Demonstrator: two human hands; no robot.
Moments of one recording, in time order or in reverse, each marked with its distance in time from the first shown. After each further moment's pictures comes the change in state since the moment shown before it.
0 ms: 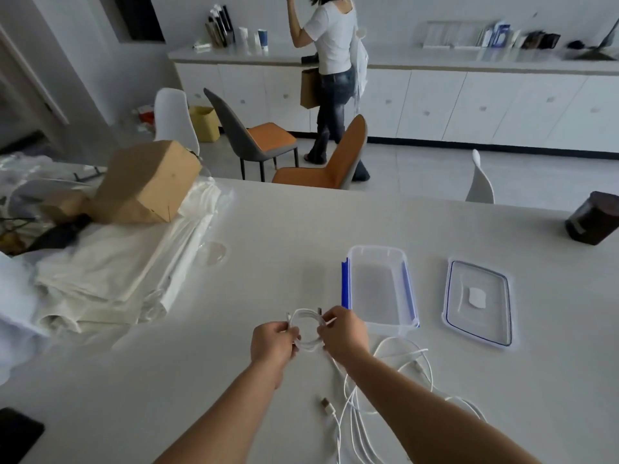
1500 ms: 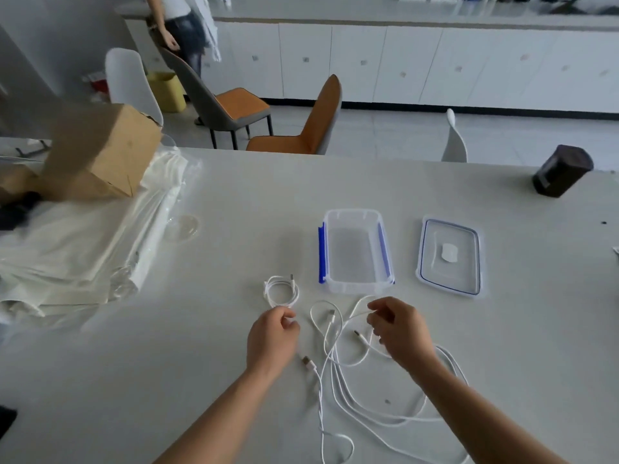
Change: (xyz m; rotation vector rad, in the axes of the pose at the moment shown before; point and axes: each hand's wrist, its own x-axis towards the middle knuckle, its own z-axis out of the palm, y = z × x) left_hand -0.037 -0.035 0.012 0.567 -0.030 0.389; right_hand -0.051 0.095 -0.088 0.048 0.141 -0.027
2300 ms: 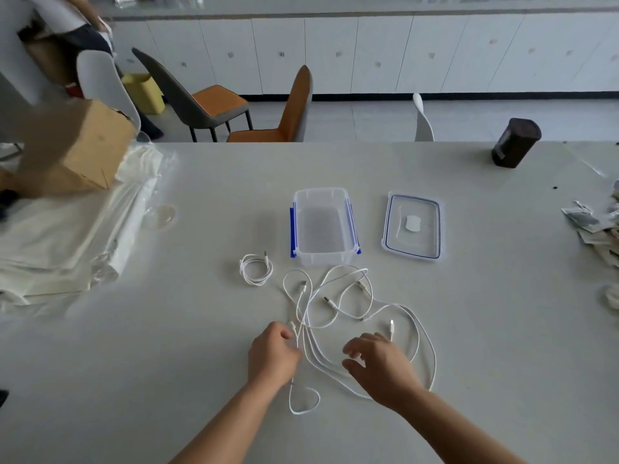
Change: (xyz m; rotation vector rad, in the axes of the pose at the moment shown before) left_hand -0.085 -0.002 0.039 0.167 -0.143 -0.112; right_hand -0.095 0.070 -0.009 -0.431 -0.205 -0.301
